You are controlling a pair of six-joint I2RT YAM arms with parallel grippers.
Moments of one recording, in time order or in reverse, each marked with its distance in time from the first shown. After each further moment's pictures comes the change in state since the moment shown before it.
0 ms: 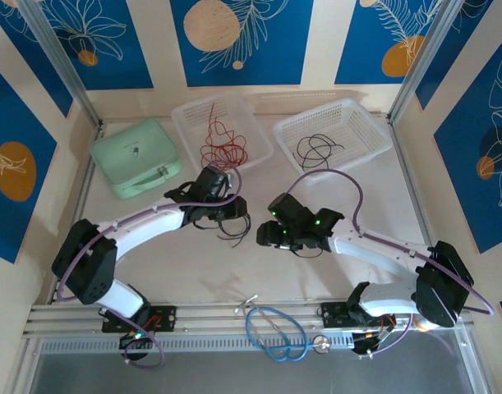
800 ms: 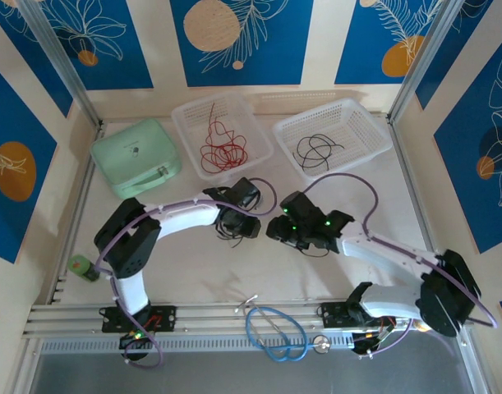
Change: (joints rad) left arm -0.131 0.302 0.198 -0.228 -0.080 0.333; right arm -0.104 -0.095 -0.082 0.039 0.005 0.101
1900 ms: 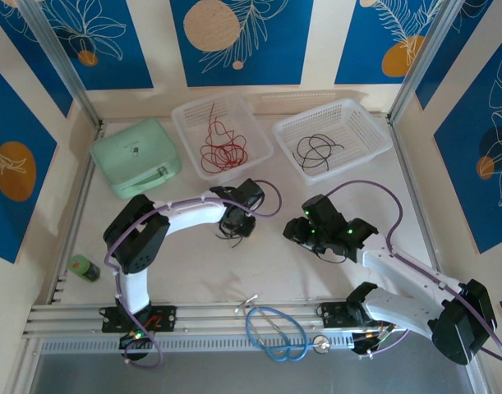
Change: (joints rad) left arm -0.021 0.056 0.058 -0.073 -0.175 0.113; right arm -0.097 -0.165 -0.080 -0.069 -0.019 -0.008
